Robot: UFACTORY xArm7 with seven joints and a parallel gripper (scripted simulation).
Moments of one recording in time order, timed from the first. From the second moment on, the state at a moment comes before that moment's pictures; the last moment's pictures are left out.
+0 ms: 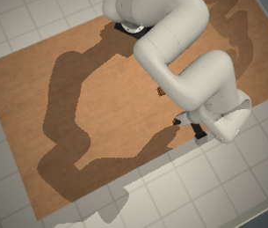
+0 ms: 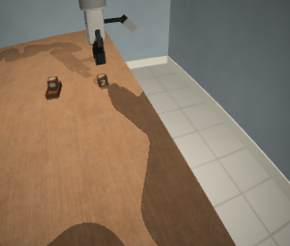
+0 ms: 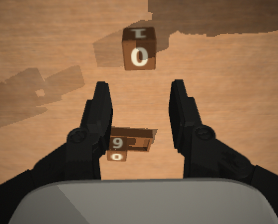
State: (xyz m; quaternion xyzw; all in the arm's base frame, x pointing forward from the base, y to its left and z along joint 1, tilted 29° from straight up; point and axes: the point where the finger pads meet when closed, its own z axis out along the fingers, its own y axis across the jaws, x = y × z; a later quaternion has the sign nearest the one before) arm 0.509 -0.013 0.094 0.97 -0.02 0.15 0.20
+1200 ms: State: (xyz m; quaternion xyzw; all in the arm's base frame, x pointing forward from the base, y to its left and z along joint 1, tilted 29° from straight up) arm 0.536 -0.004 0.119 0.97 -0.02 0.15 0.20
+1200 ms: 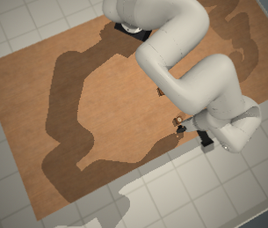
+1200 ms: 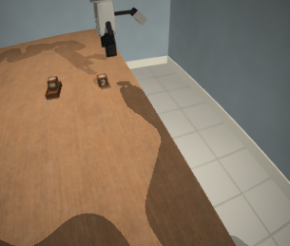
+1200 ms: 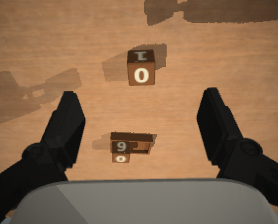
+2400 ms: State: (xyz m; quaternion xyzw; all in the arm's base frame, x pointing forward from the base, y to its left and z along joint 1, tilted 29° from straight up) arm 0.573 -0.027 0.071 0.97 -0.02 0.15 0.20
